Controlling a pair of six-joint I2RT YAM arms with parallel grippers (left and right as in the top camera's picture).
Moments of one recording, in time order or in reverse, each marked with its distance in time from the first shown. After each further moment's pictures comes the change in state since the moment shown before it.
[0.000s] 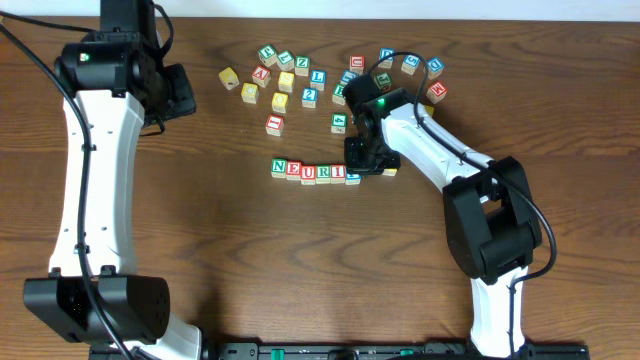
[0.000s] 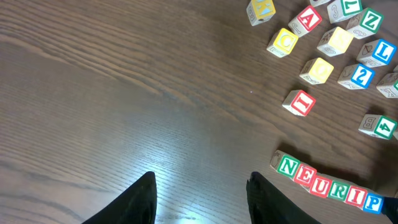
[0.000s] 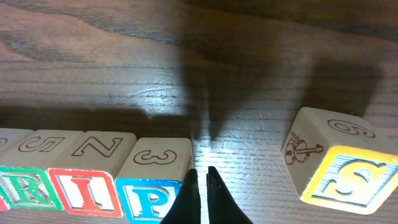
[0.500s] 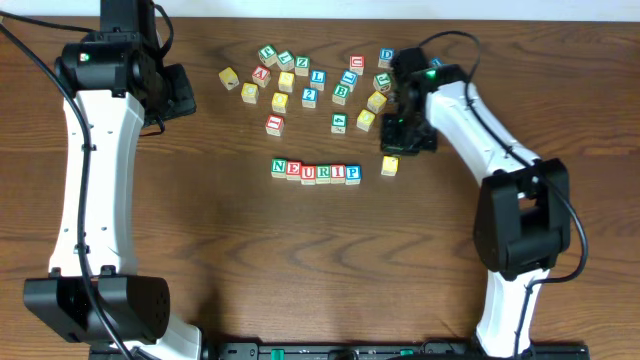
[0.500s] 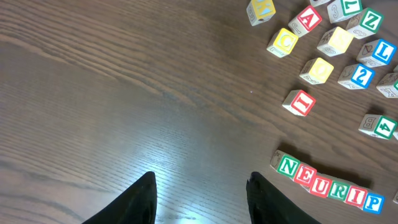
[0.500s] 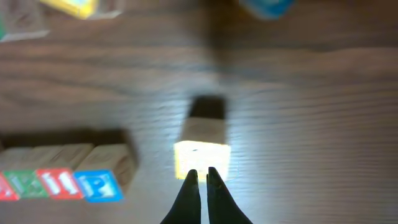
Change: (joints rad) left arm 0.000 0.000 0.000 0.000 0.000 0.000; right arm -0.184 -0.042 0.079 -0.119 -0.029 -0.040
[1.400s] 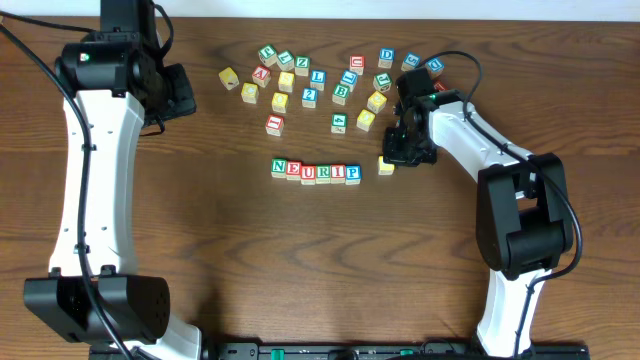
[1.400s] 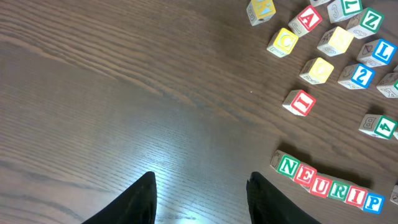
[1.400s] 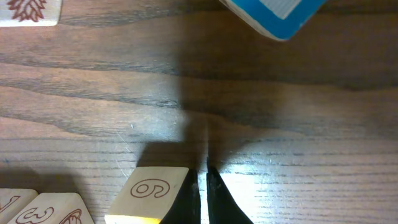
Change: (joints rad) left arm 0.000 0.000 0.000 0.000 0.000 0.000; right arm -0.015 -0.001 -0.213 0.276 -0.008 -0.053
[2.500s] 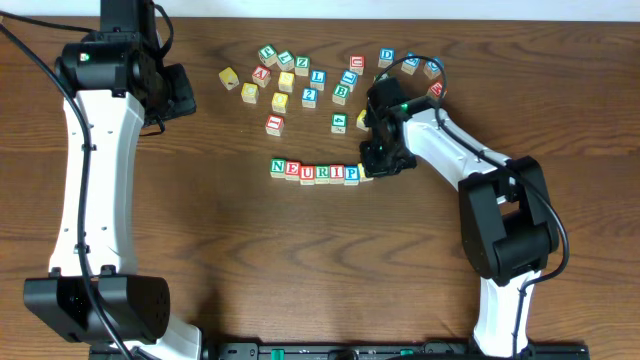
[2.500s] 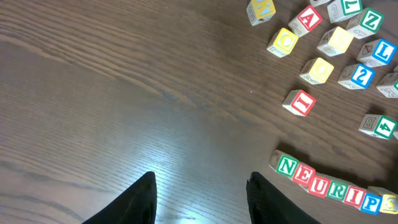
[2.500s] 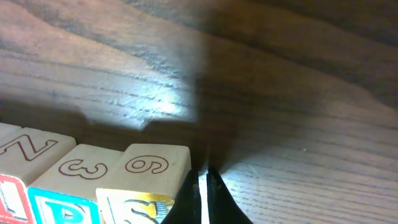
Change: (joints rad) left arm 0.000 0.000 0.000 0.000 0.000 0.000; right arm 0.117 0.000 -0.001 -0.028 -0.003 -0.122
